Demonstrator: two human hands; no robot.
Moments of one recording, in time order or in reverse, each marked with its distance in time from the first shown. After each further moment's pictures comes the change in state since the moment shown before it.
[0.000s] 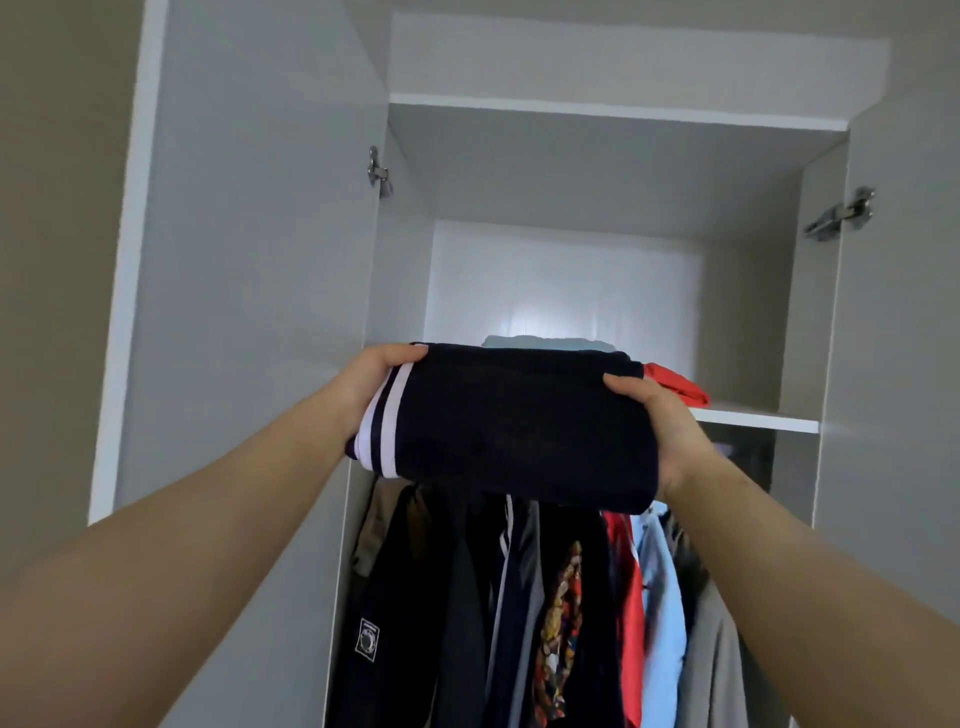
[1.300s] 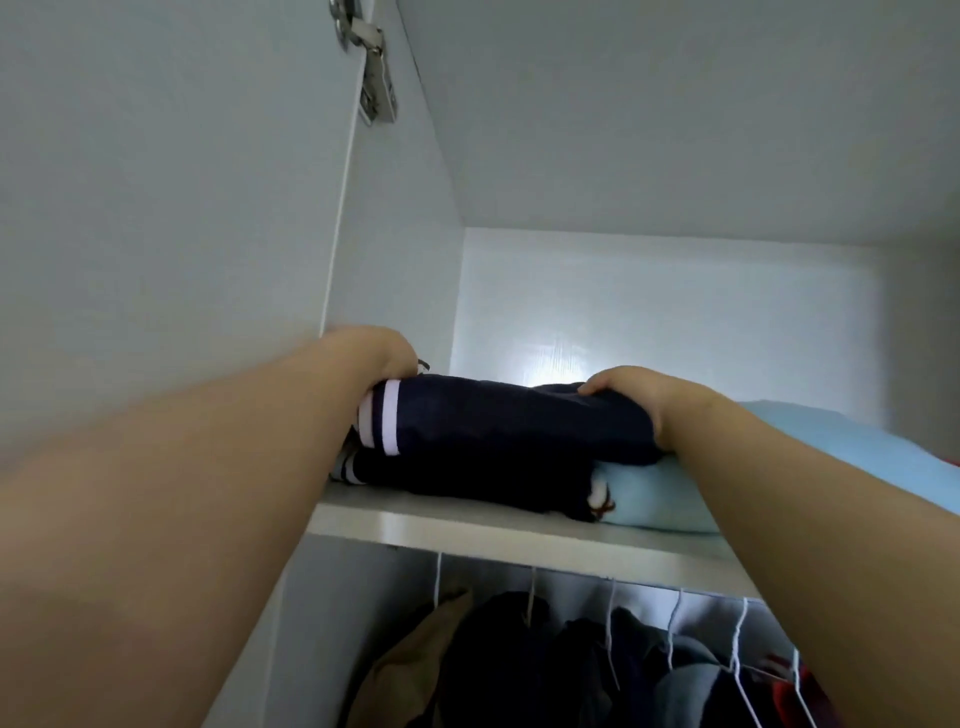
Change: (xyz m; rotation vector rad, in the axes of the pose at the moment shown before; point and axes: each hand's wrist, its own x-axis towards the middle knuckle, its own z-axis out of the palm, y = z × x) left_hand 0.418 0.051 -0.113 1.803 0.305 -0.045; right_hand 0.455 0.002 0.052 -0.747 0.163 0.076
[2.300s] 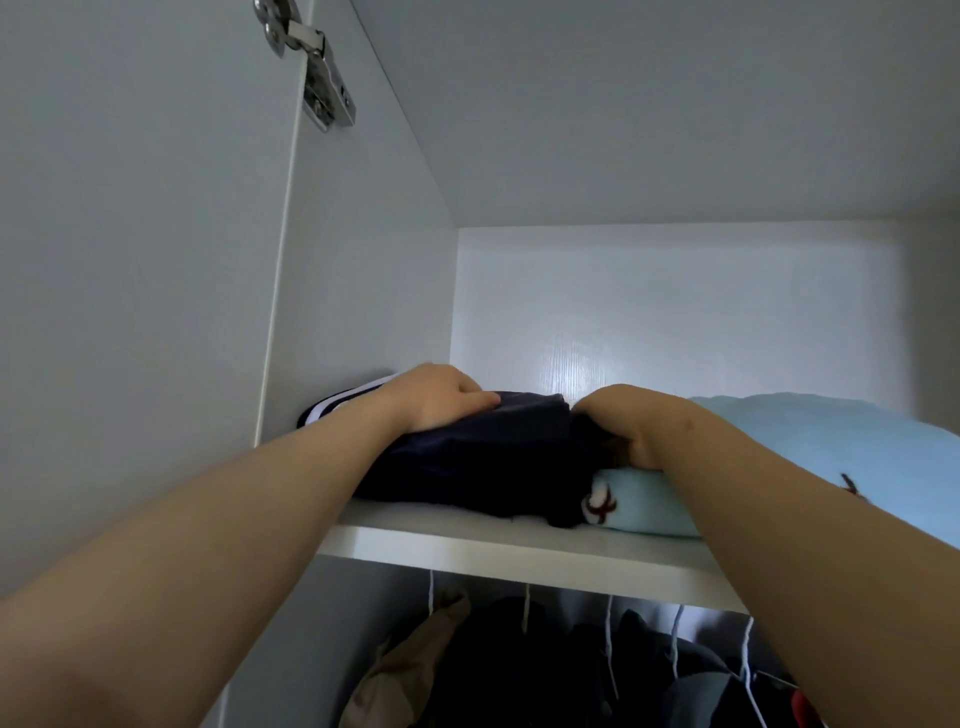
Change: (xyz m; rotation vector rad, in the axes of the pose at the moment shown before) left_hand 0.004 0.054 0.042 -0.306 0.157 0.339; right_hand 0.021 0.019 -0.001 -0.071 -0.069 -0.085
